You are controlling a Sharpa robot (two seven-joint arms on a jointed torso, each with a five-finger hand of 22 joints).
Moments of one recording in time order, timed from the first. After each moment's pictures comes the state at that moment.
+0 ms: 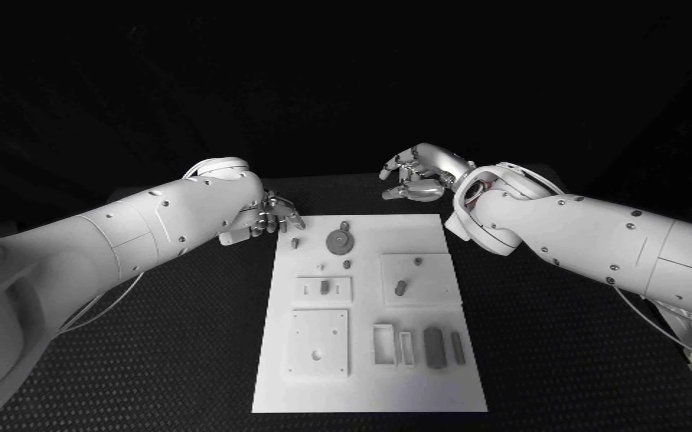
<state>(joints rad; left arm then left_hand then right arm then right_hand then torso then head) 1.34 -0.42 -0.12 0.87 -1.11 0.21 -0.49 0.67 -0.09 0.41 -0.24 0.05 0.99 0.07 0.15 0.85 1.23 -0.03 0.88 0.76 1.11 -0.14 1.22 0.79 0.02 1.18 -0.23 0.62 1.28 1.28 -0.71 -0.04 1.33 -1.15 -0.37 0.01 1.06 -0.15 0.63 -0.26 0.05 0.86 0.15 0.22 0.53 1.04 0.04 1.13 1.06 1.15 -0.06 1.43 0.97 0.22 1.07 -0.01 1.01 1.31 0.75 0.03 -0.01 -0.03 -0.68</state>
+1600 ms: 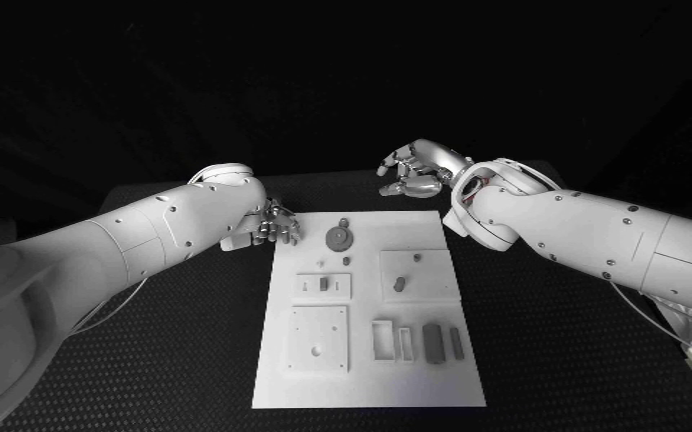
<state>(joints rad) 1.31 -0.39 -0.13 0.84 -1.12 0.28 -0.46 0.72 0.02 0.42 -0.28 0.11 1.02 0.07 0.16 0.81 1.24 -0.04 0.90 0.76 1.11 -0.13 1.25 0.79 0.02 1.19 -0.23 0.63 1.31 1.28 -0.70 -0.04 1.32 -1.15 -0.37 0.01 1.06 -0.15 0.63 -0.26 0.05 0.86 0.15 0.22 0.53 1.04 0.04 1.13 1.06 1.15 -0.06 1.43 0.97 0.22 1.08 -0.01 1.01 1.31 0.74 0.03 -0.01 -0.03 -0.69</state>
